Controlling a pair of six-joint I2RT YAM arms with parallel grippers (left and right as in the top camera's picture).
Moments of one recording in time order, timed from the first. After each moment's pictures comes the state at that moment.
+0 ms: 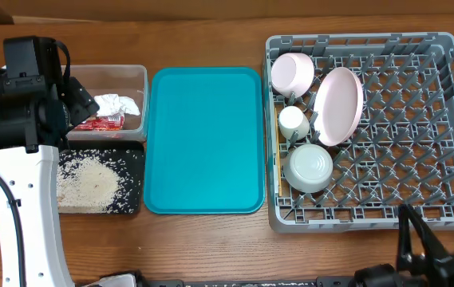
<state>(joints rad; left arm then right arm) 0.12 1.44 1.75 -1.38 -0.37 -0.55 0.20 0.38 1.30 -0.91 -0.09 0.28</state>
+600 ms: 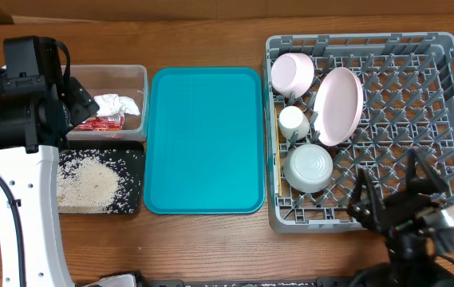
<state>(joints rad) 0.12 1.44 1.75 -1.38 -0.37 -0.55 0.18 0.03 0.26 0.27 -0.10 0.28</state>
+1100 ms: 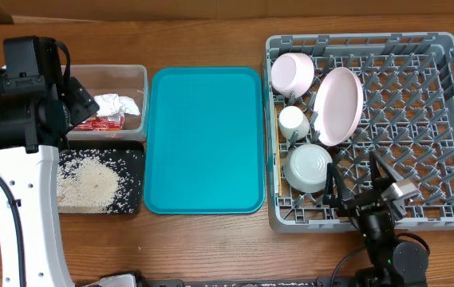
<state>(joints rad) 0.12 1.44 1.75 -1.38 -0.37 -0.55 0.18 0.02 0.02 0.21 -0.10 0.28</state>
